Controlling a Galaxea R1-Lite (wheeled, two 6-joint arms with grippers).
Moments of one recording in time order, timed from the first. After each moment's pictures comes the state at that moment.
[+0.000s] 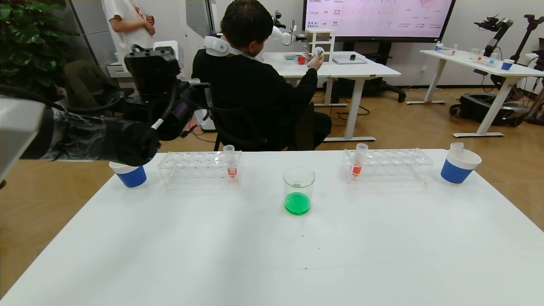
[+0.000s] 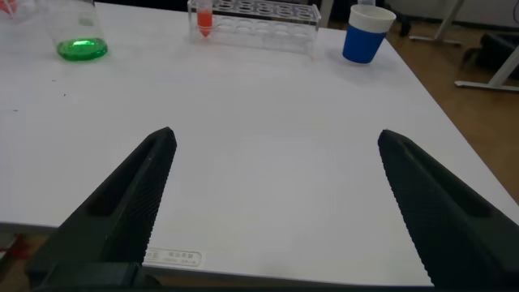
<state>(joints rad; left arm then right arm) -0.31 2.00 -1.44 -0.65 0.40 -0.03 0.00 0.00 0.00 0.00 0.02 -0.07</state>
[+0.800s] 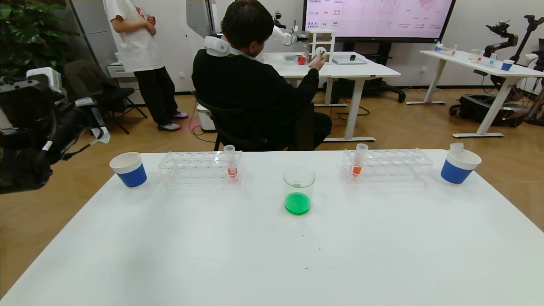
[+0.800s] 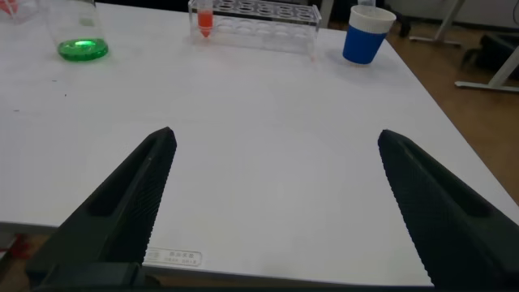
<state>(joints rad) 0.24 1.95 -1.15 -0.87 0.11 -0.03 0.00 0.00 0.00 0.00 0.02 -0.07</state>
